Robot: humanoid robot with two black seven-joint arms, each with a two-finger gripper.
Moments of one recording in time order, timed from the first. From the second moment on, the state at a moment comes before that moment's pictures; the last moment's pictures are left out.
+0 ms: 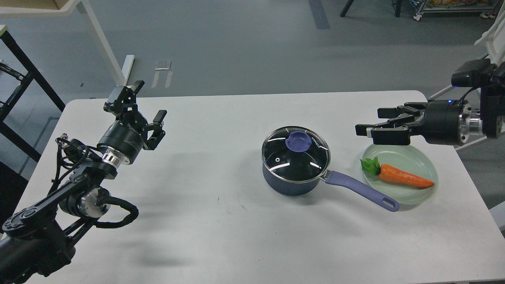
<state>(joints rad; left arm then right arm) -0.38 0.45 -0.83 -1.22 0.36 -0.05 -0.43 0.98 -0.99 0.33 1.43 -1.78 0.38 0.49</state>
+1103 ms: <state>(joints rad) -0.39 0.47 -0.83 -1.27 0.37 -0.05 -0.43 1.02 -0.91 0.01 1.47 -2.04 0.39 0.49</state>
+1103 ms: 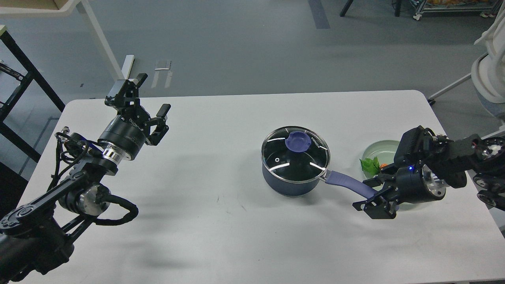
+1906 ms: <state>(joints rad) -0.53 0.49 -0.75 -1.28 1.02 -0.21 -0.48 1.04 -0.92 0.01 1.49 -2.04 0.39 0.49</state>
